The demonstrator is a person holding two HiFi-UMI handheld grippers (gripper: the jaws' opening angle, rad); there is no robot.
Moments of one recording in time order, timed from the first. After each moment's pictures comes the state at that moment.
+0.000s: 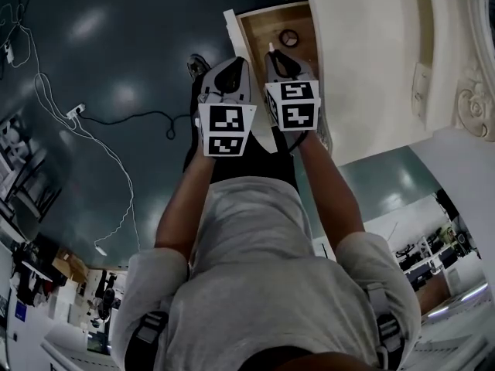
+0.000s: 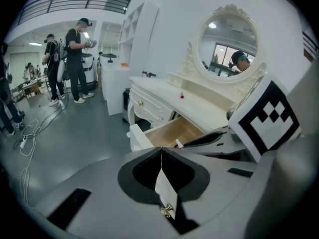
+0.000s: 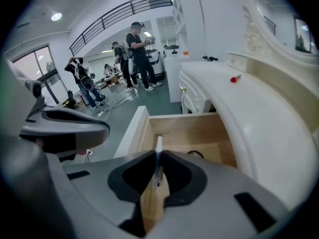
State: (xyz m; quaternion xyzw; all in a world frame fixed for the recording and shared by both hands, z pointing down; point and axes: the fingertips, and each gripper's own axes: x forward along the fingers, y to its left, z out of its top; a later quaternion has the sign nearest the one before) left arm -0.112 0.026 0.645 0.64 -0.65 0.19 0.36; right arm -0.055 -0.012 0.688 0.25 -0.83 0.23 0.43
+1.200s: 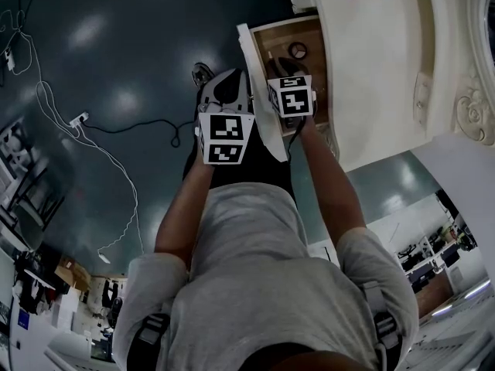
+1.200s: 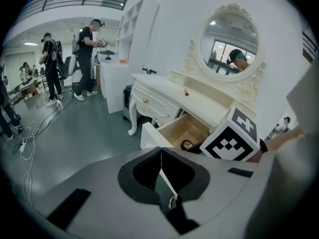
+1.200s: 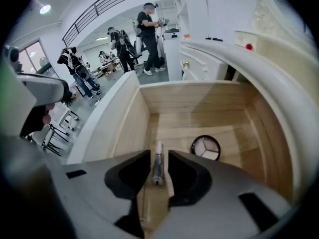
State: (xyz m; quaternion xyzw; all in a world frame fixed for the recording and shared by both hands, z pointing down) left arm -0.149 0.039 0.649 0.64 -0.64 0.21 0.37; right arm -0.065 -0.004 0.763 0.23 -0.80 0.25 0.50
